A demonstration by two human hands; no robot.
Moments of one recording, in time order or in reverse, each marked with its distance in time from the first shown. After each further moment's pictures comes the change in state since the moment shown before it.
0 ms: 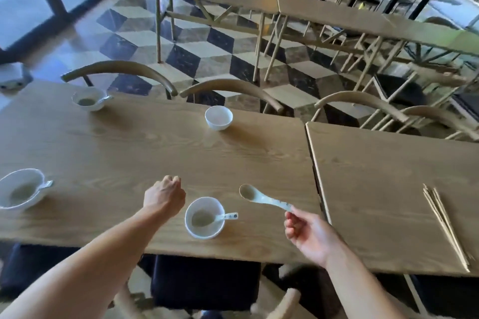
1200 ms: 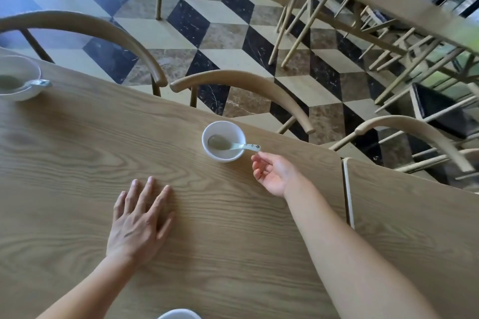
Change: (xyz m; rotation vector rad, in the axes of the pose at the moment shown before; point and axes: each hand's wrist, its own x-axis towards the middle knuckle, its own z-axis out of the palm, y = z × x) left_hand 0.165 -0.030 0.097 -0.045 0.136 0.062; right_hand 0.328 -0.155 0.197 -0.269 0.054 0.039
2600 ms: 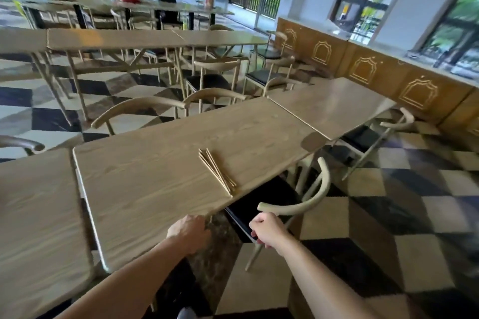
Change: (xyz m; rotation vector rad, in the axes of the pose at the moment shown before) left_hand -0.421 0.702 -0.003 0.123 -0.510 0.656; right_hand -0.487 0.258 -0.719 -0.571 0.676 -0.321
